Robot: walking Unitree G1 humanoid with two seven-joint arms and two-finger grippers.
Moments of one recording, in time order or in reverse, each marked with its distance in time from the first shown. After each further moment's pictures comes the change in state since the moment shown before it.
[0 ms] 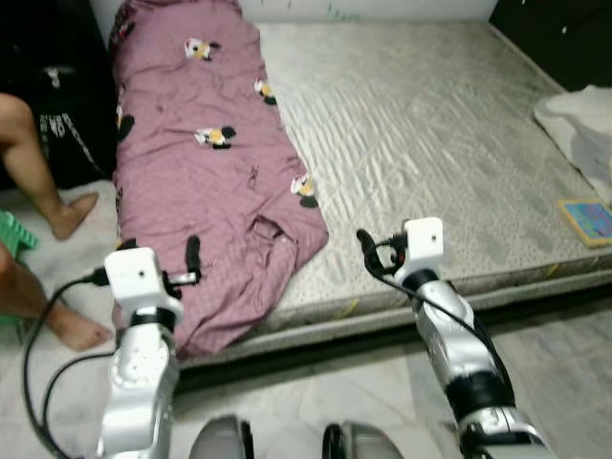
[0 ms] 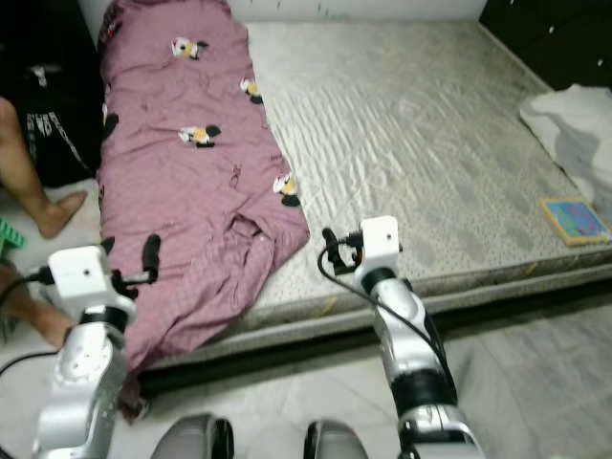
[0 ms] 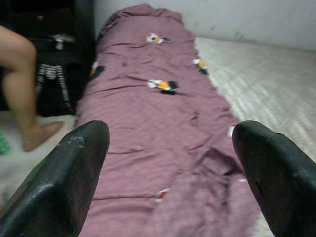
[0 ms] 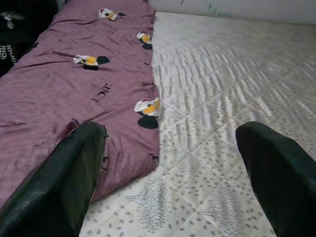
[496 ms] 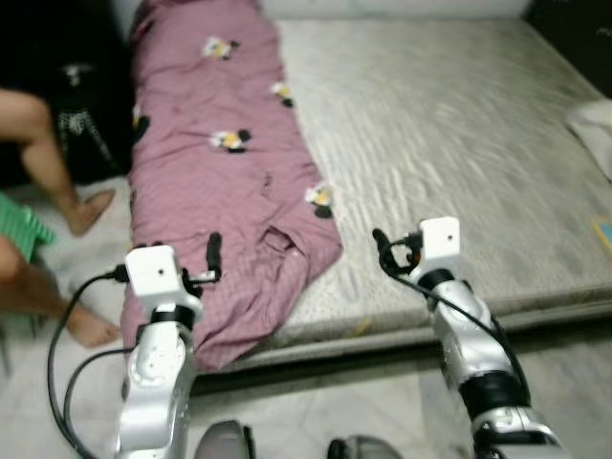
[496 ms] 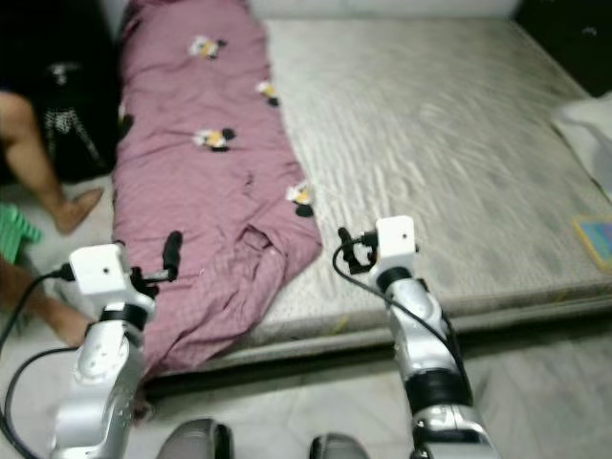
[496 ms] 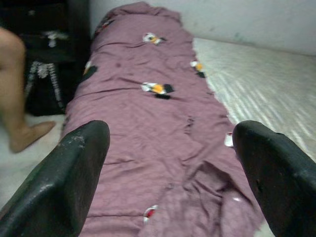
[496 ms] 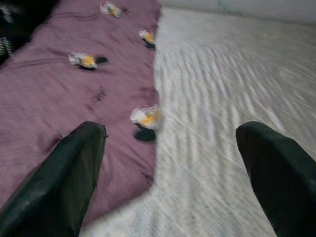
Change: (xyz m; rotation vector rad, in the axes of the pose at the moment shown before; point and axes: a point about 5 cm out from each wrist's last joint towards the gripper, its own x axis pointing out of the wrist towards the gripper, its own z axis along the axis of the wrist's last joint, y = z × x) left arm 0.000 -0.003 0.001 -0.002 -0.009 -0.020; right arm 0.004 -0.001 0.007 -0.003 -0.020 0.000
